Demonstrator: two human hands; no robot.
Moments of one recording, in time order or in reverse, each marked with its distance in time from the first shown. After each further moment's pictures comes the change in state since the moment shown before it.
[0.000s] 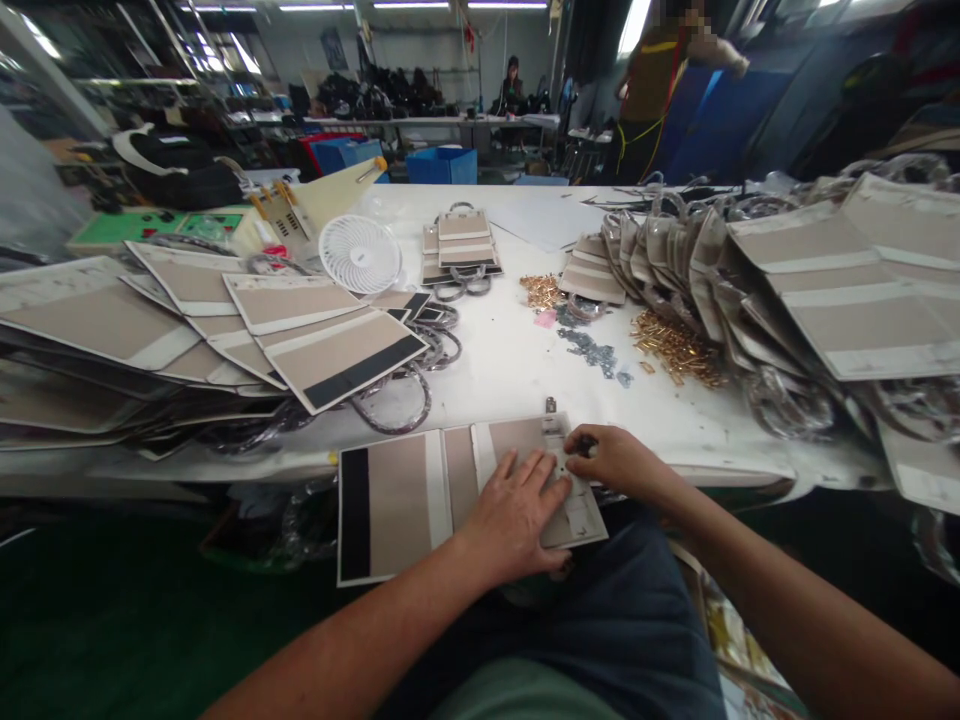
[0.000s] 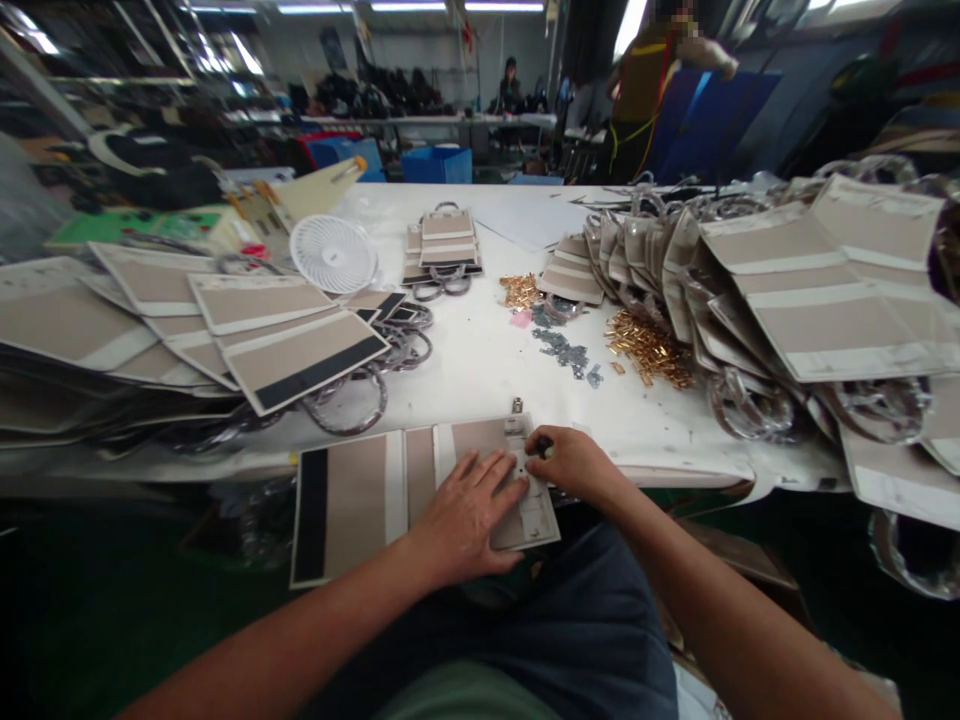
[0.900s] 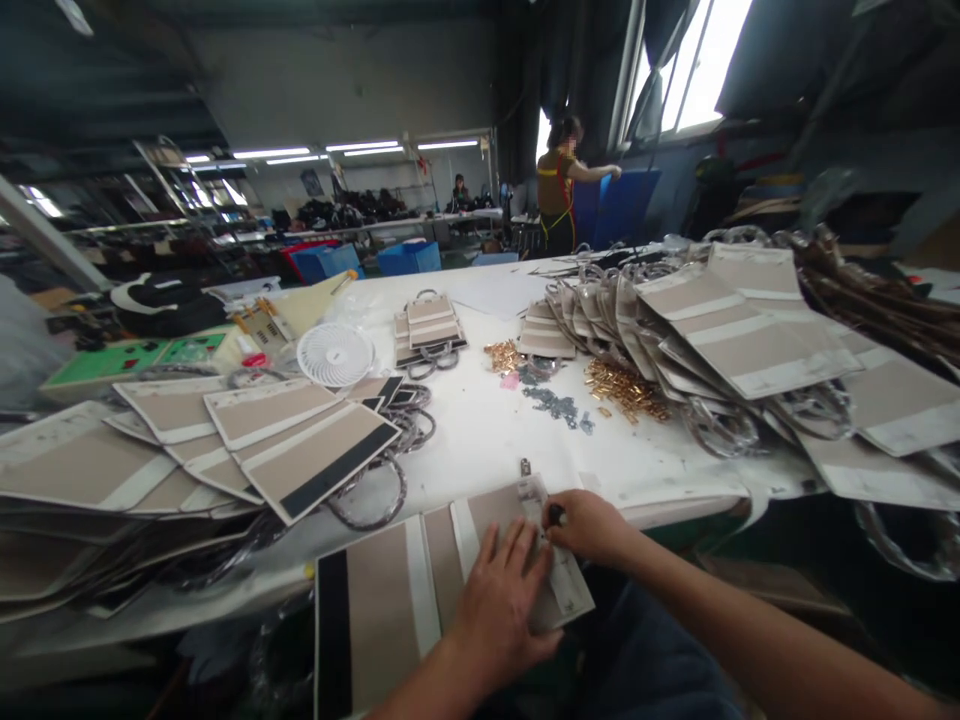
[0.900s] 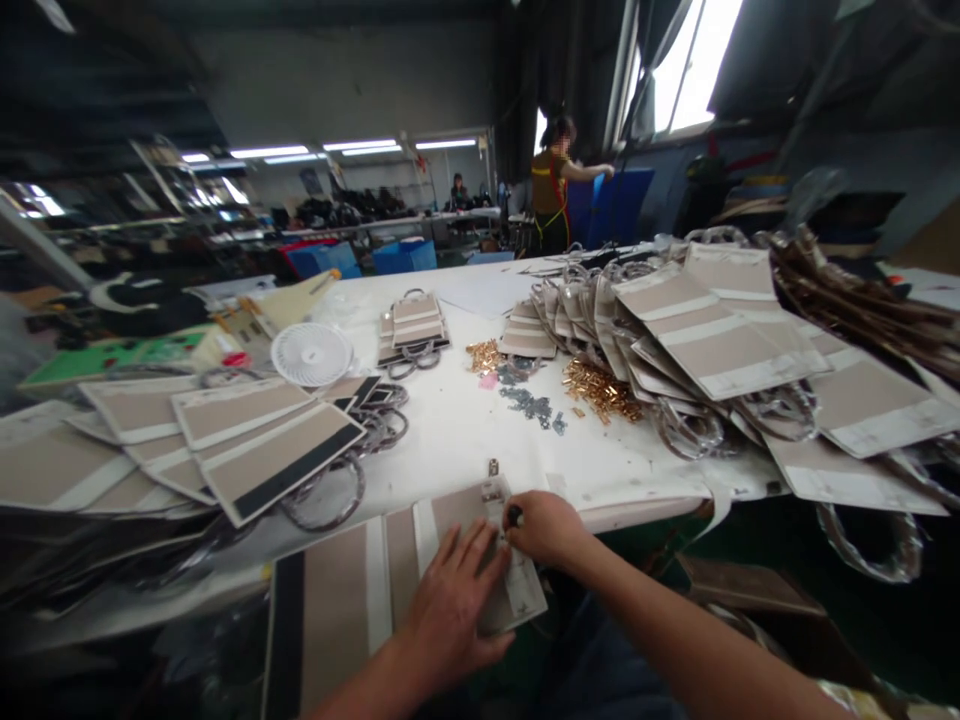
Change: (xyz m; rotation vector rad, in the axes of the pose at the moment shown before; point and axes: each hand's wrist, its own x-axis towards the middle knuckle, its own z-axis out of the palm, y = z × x) left_hand -0.007 -0.005 0.012 0.057 0.050 0.031; right_hand -0.009 -0.022 0.006 -0.093 0.040 0.035
